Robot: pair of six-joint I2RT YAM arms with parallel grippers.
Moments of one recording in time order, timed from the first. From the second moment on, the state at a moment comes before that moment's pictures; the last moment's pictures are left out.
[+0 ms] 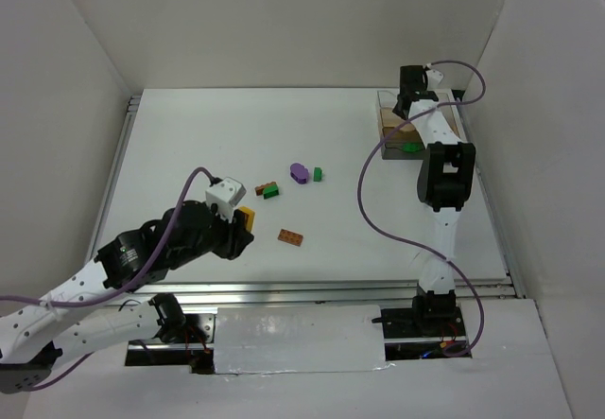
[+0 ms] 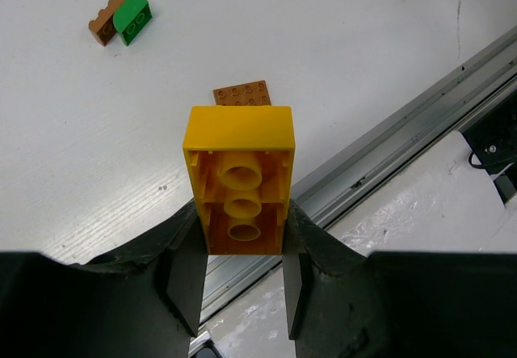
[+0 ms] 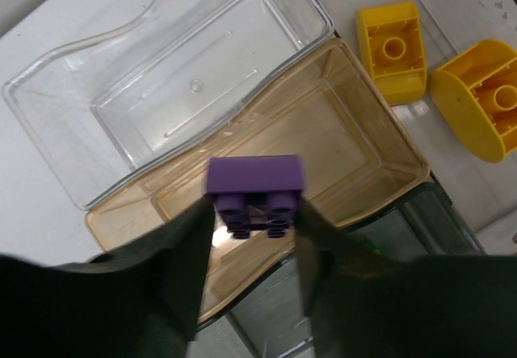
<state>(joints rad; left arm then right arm) -0.96 0.75 0.94 -0.76 -0.22 -0.37 0.00 2.37 2.11 -0.50 0.42 0.49</state>
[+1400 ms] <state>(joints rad) -0.75 0.82 0.96 -0.41 0.72 -0.33 0.54 1.10 0.94 -0.01 -0.89 0.56</state>
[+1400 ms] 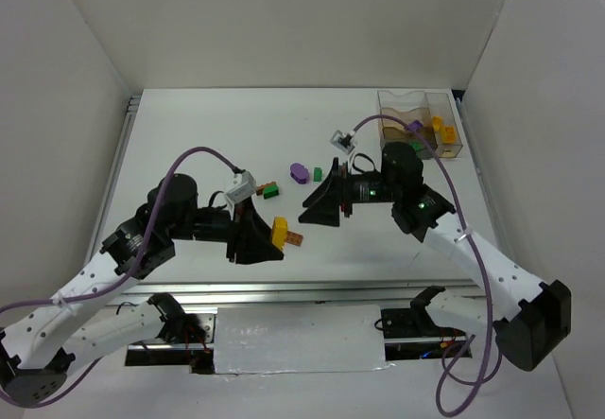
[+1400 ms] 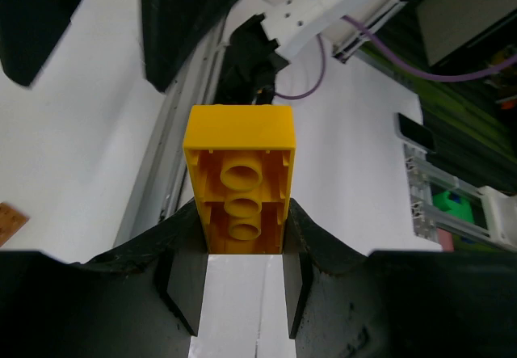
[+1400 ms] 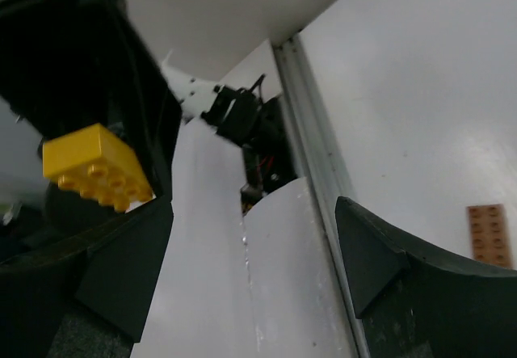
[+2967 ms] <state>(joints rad) -0.75 0.86 1.00 -0.60 0.34 -0.35 0.54 1.10 0.97 -0.02 -0.40 0.45</state>
